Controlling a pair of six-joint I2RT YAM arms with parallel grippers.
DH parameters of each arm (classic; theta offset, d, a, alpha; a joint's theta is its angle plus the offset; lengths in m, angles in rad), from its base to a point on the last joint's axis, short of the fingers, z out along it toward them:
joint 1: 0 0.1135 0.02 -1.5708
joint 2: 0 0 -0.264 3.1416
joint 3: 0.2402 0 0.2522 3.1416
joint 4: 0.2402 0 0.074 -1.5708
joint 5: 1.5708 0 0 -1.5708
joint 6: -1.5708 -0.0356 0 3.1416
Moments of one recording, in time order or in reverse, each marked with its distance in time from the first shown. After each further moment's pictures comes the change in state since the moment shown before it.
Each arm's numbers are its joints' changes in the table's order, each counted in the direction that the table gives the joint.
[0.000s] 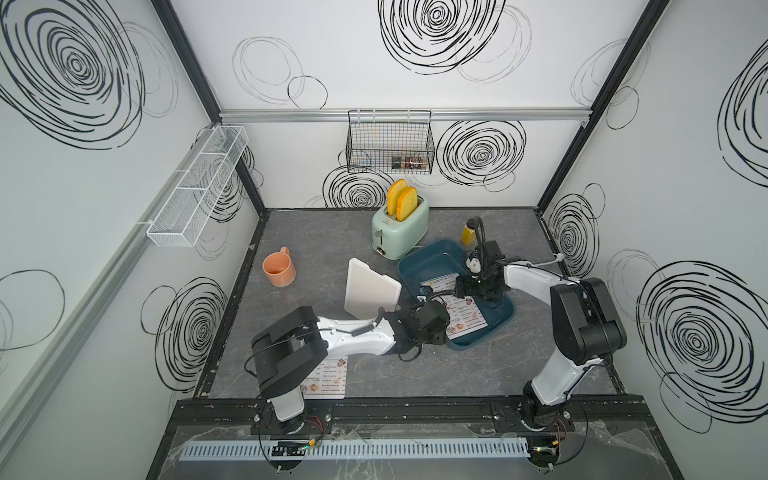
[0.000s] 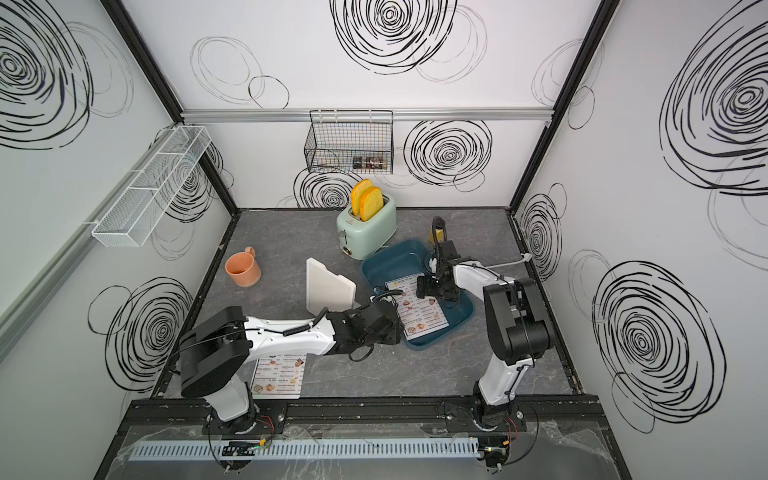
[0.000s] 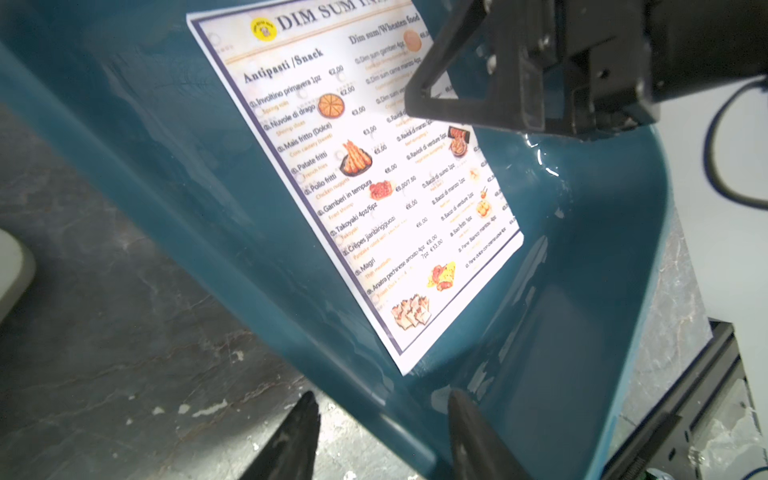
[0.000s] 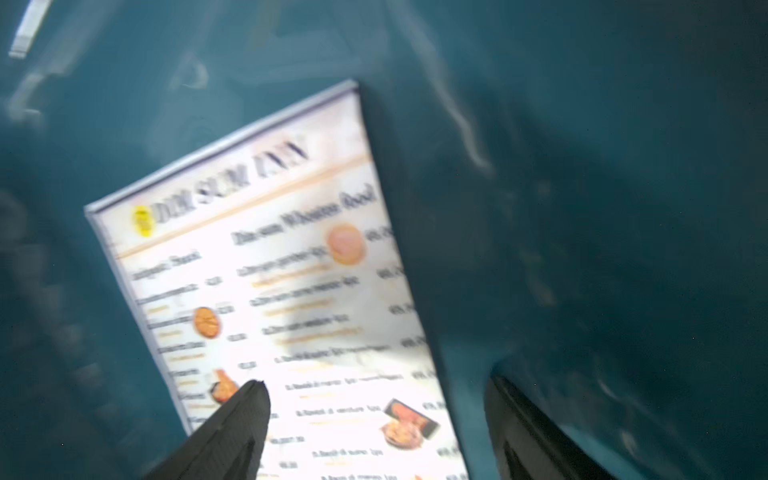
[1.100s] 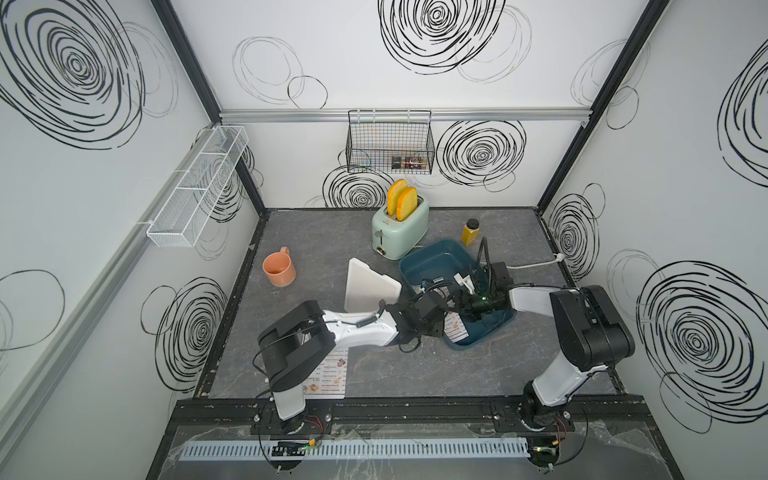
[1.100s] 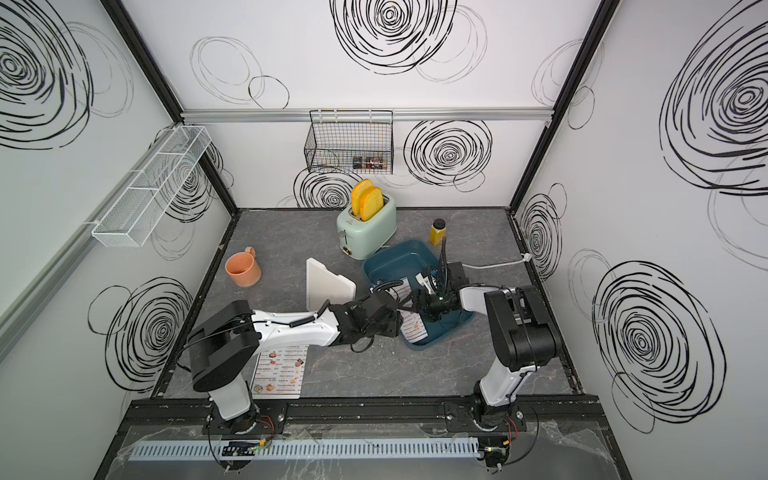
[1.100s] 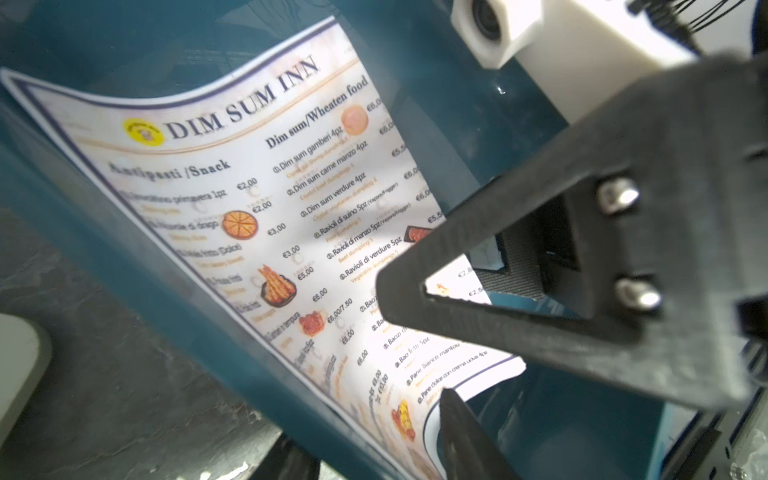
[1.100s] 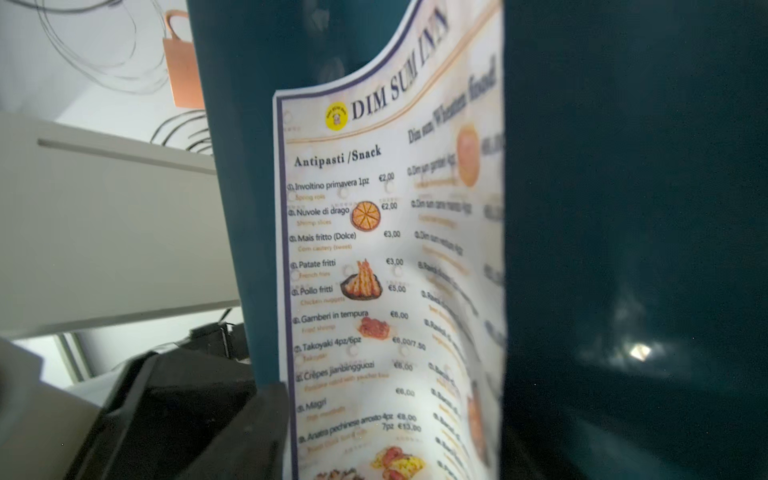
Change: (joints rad) left arm 0.056 0.043 0.042 -0.002 0.029 -0.109; right arm -0.042 -0.054 -0.305 -0.361 -0.702 -0.135
